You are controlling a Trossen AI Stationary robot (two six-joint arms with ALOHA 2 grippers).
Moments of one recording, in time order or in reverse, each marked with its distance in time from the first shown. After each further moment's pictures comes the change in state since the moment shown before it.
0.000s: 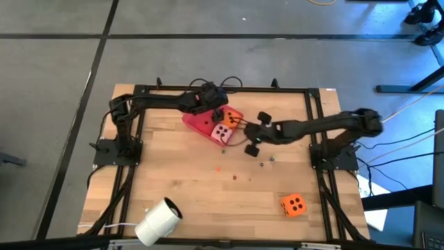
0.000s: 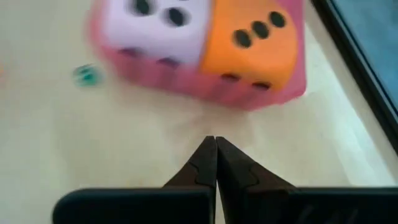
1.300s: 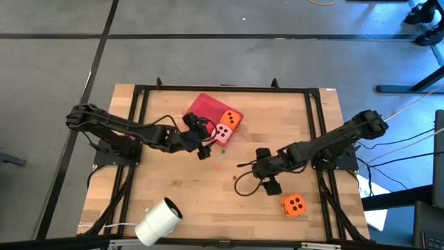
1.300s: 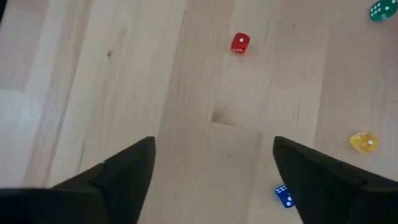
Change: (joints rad) left arm -0.535 -0.472 -0.304 -0.012 -0.250 -0.460; right arm 0.346 -0.021 0.000 -0.132 -0.401 -0.012
